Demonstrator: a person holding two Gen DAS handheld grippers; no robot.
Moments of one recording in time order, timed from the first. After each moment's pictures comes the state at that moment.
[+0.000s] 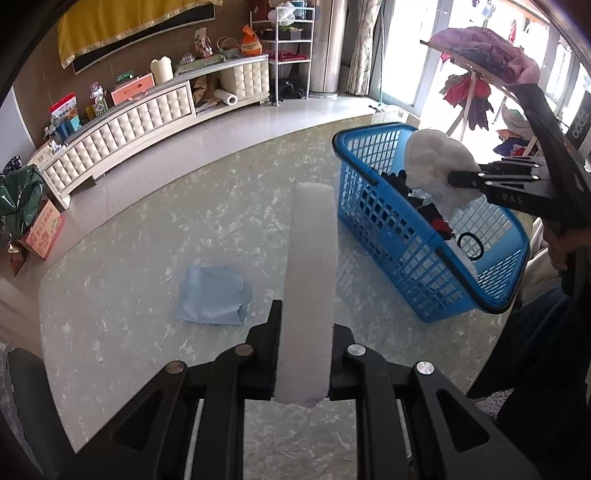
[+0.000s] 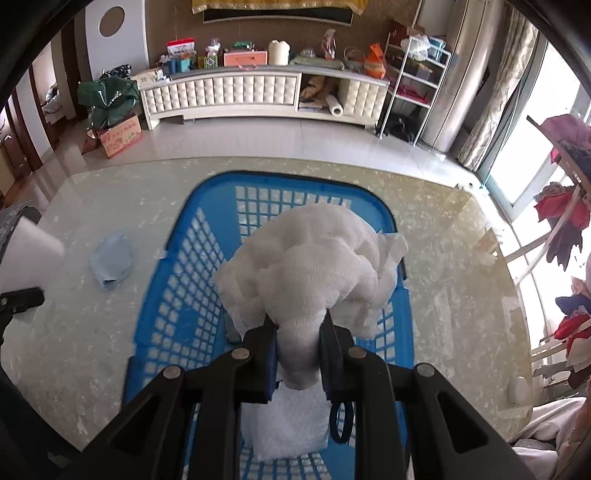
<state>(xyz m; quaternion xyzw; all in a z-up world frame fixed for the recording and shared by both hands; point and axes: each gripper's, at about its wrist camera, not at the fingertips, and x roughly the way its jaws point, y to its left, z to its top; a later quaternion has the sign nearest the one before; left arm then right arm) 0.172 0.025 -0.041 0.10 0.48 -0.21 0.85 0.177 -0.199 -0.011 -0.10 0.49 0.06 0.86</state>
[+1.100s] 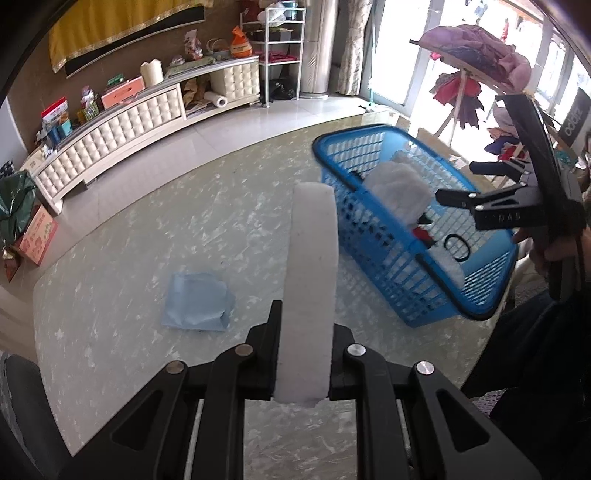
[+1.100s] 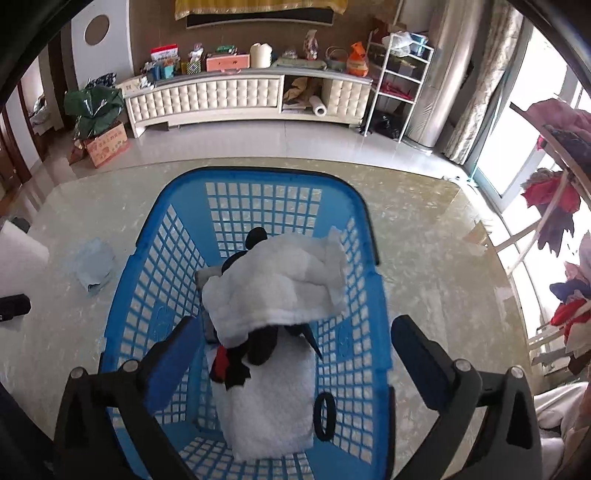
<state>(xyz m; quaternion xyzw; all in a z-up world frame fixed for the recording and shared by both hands) 0.167 0.006 -0.031 0.10 0.47 -0.24 0.84 0.123 -0.212 0.021 -0.08 0.48 0.03 0.88</state>
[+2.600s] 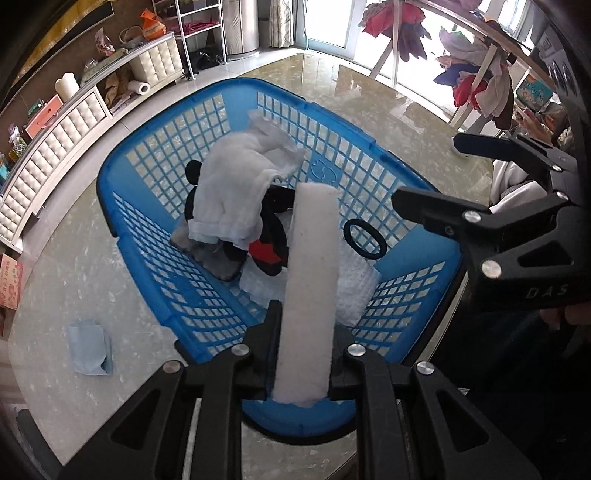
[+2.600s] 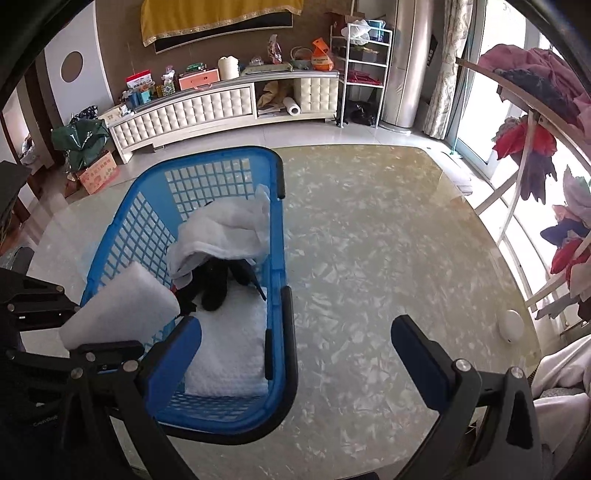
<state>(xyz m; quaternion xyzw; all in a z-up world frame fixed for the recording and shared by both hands) 0.175 -0.161 -0.065 0.18 0.54 -0.30 0.77 0.093 -0.295 0.015 -0.01 0.47 0.02 0.88</state>
